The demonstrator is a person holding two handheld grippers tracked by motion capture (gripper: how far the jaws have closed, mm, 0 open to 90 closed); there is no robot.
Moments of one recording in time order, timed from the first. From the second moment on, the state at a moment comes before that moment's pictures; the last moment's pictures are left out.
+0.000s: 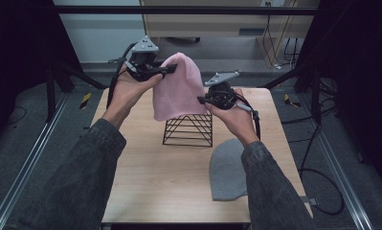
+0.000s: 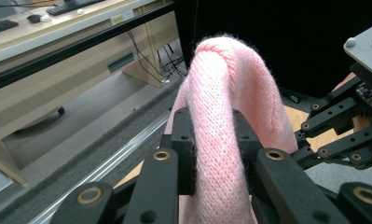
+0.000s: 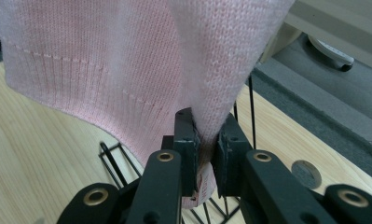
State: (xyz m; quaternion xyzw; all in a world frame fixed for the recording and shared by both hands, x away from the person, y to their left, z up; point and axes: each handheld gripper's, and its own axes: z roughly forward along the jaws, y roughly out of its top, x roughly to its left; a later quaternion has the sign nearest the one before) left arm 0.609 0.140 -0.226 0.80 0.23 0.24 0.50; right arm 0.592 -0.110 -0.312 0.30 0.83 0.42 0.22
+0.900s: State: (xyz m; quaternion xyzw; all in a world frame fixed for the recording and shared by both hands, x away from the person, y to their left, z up) left arm 0.611 0.123 -0.266 0.81 0.23 0.22 0.50; right arm 0.573 -0.131 -0.346 0.31 0.84 0.39 0.22
